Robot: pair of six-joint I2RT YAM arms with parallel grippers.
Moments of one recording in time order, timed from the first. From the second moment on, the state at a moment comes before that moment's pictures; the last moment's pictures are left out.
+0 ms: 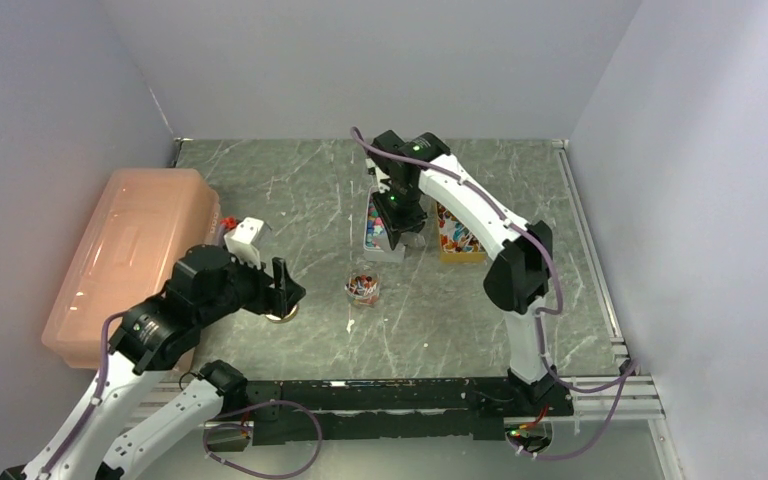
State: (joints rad) left arm -0.58 0.63 0.95 -0.86 0.06 -0.33; right arm 0.67 2.03 2.08 -1.42 -0.11 0.25
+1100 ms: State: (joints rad) left arm -0.65 0.49 0.94 -0.86 0.03 -0.34; right arm 0.60 2.34 2.33 -1.47 -0.17 0.35
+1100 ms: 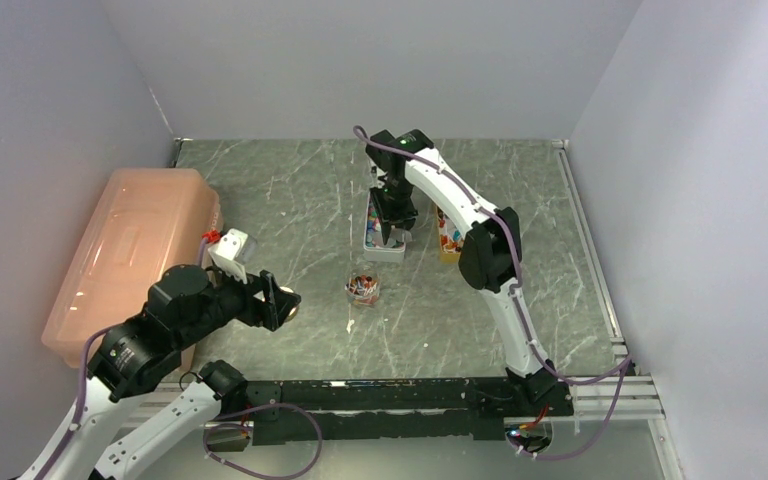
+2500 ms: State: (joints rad) left arm -0.66 0.51 0.94 -0.86 0.01 -0.34; right arm 0.55 2.38 2.14 -1.05 -0.04 0.50
